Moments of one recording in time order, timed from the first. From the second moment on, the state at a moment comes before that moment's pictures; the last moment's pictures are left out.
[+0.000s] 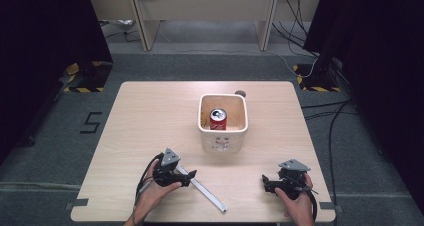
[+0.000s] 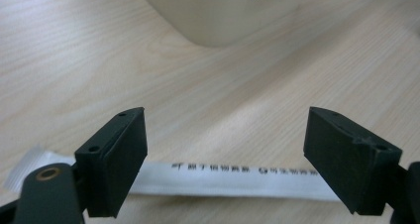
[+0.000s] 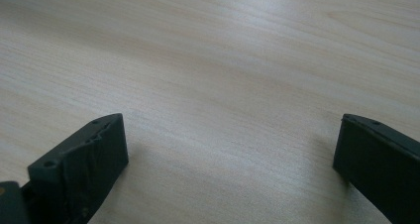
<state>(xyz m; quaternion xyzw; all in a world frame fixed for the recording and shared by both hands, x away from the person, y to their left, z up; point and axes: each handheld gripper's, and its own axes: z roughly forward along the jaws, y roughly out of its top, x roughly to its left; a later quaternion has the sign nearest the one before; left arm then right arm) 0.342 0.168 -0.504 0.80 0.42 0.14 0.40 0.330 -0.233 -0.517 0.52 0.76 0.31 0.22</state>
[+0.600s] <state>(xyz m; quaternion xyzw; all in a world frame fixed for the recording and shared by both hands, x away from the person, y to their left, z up) 0.368 0.190 -0.514 0.81 0.44 0.15 0.35 0.330 -0.233 -0.517 0.52 0.76 0.31 0.22</state>
